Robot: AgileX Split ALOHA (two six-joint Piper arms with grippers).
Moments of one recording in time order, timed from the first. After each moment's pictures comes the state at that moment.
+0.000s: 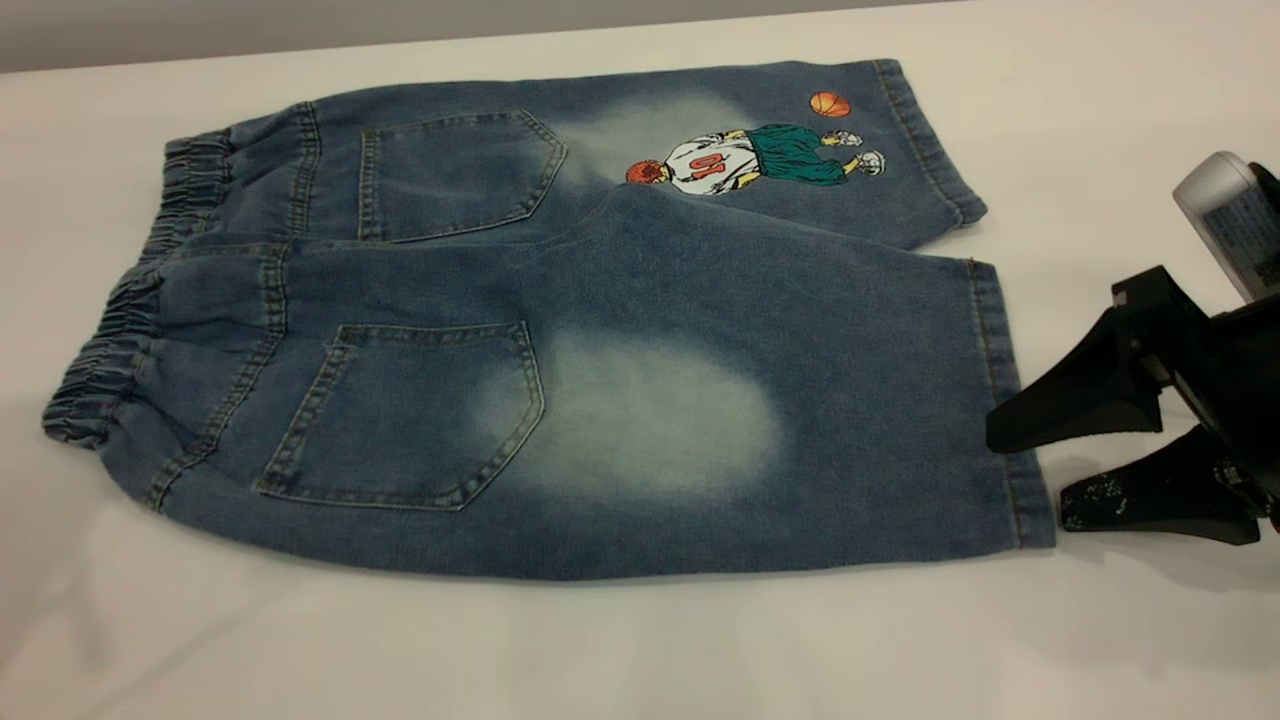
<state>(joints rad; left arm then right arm) 0.00 1.15 -0.69 -0.24 0.30 -0.06 -0.09 2.15 -0.50 1.75 0.83 -1.57</state>
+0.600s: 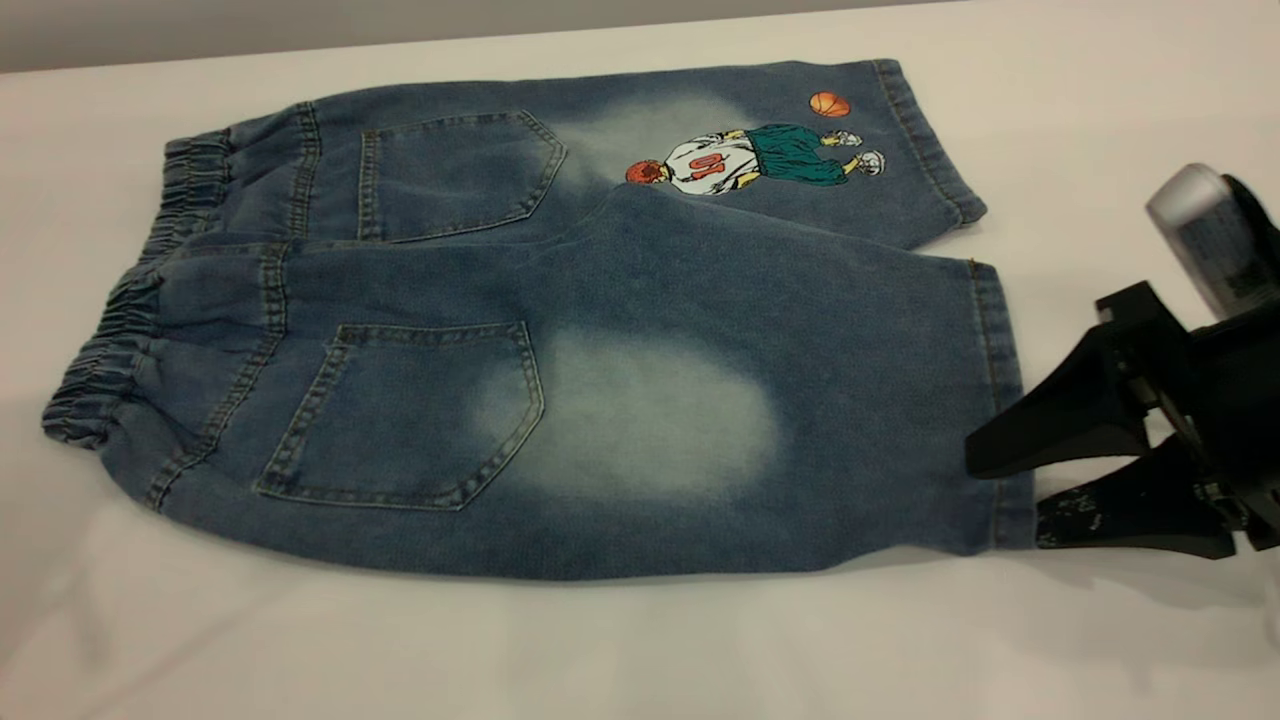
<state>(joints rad) 0.00 1.15 -0.69 -0.24 0.30 -0.06 -0.05 2.17 -0.50 1.71 0.87 -1.57</state>
